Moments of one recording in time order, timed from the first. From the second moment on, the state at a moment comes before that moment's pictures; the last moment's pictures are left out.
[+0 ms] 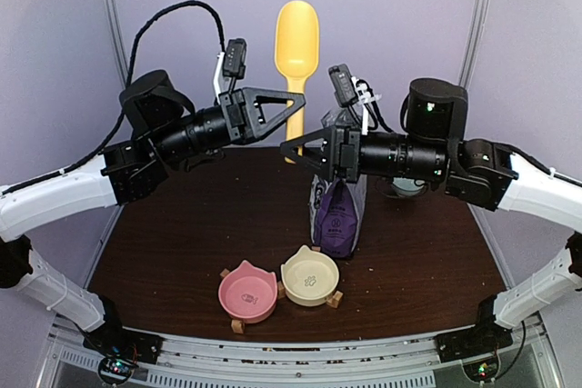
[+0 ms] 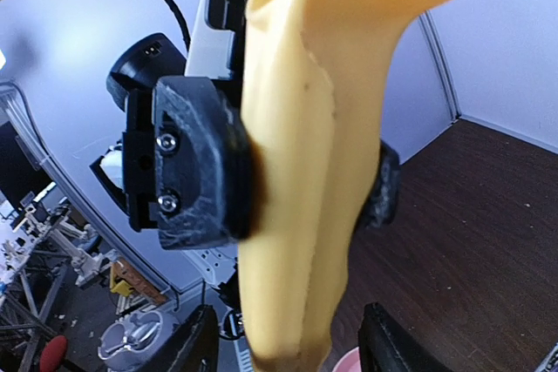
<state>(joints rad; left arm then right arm) -0.96 1.36 1.27 0.36 0.41 -0.74 1.08 1.30 1.33 -0.09 -0.20 0.48</state>
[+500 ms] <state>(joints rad) -0.97 1.35 1.25 0.47 0.45 -0.77 1.05 1.31 1.34 0.04 -0.33 0.55</state>
